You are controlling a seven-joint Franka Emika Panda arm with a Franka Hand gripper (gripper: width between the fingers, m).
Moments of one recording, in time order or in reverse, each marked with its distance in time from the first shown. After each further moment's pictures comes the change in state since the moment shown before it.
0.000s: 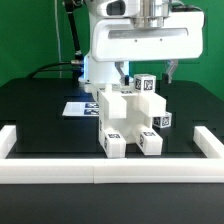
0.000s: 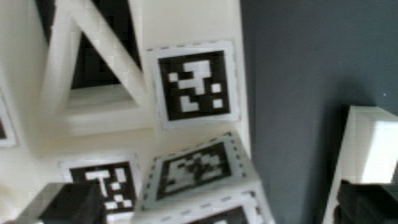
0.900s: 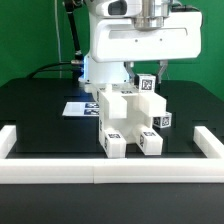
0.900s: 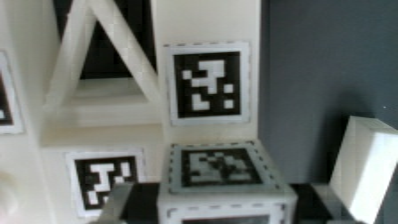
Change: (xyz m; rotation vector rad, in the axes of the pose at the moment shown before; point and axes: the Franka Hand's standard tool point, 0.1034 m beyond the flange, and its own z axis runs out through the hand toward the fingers) arm 0.000 0.001 0.000 -0.003 -0.001 -0.014
